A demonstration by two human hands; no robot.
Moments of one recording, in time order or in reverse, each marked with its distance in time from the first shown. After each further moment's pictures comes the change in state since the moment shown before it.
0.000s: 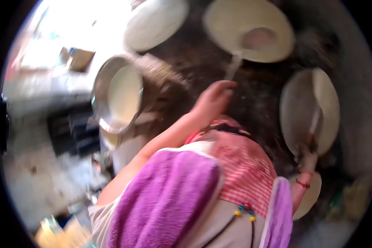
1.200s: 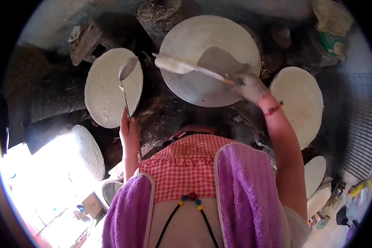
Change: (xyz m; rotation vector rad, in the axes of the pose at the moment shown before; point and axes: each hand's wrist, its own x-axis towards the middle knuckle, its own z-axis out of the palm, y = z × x) left_hand 0.121 0.036 0.038 0.524 -0.201 0.185; right_hand 0.019 0.016 -0.041 -0.181 0.046 -0.298
